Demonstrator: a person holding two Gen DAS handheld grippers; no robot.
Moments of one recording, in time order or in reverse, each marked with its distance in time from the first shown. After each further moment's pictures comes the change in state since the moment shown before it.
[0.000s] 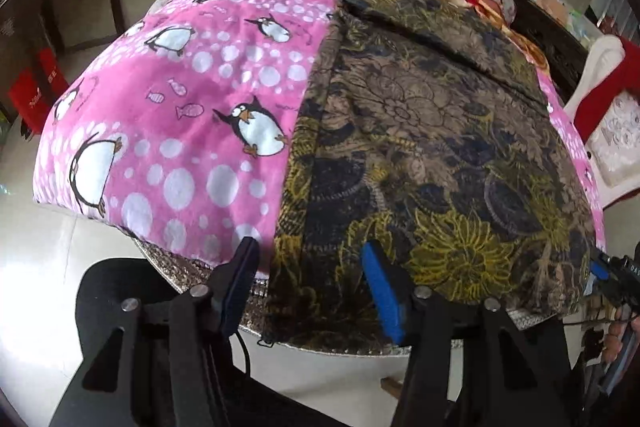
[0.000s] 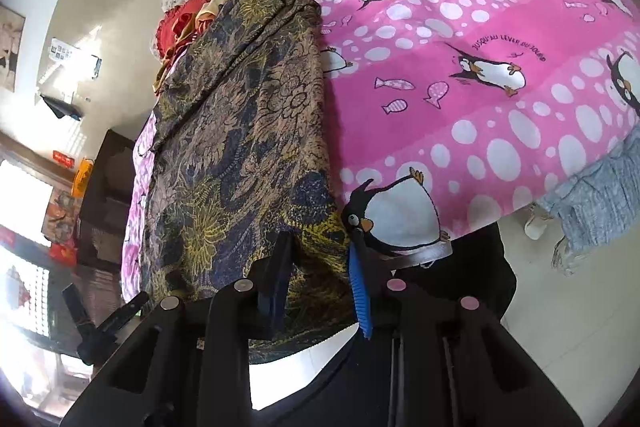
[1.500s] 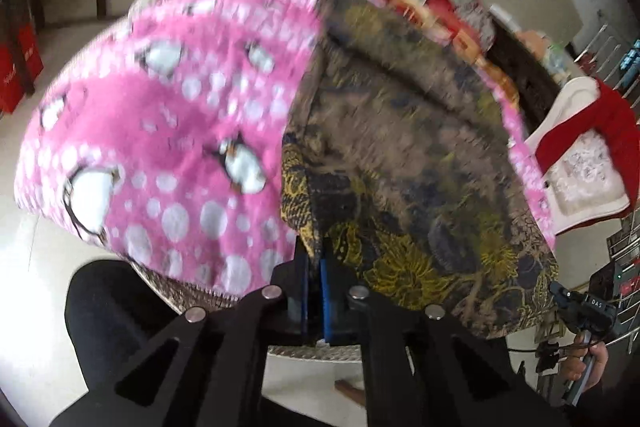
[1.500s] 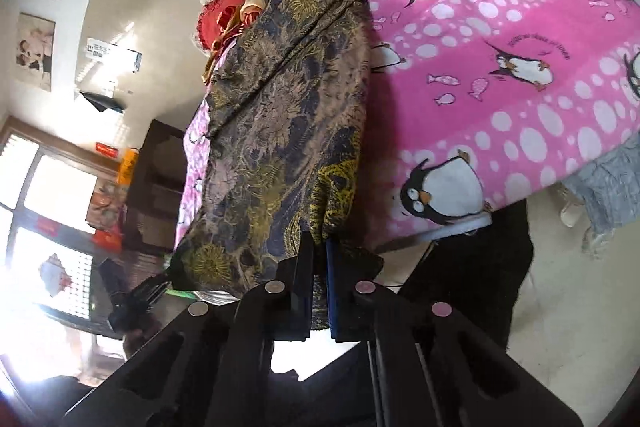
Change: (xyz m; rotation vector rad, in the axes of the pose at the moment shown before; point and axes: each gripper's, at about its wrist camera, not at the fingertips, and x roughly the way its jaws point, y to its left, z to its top) left arm -0.014 0.017 0.025 -0.105 0.033 -0.167; right arm -0.025 0.014 -0.001 0.006 0.076 0.175
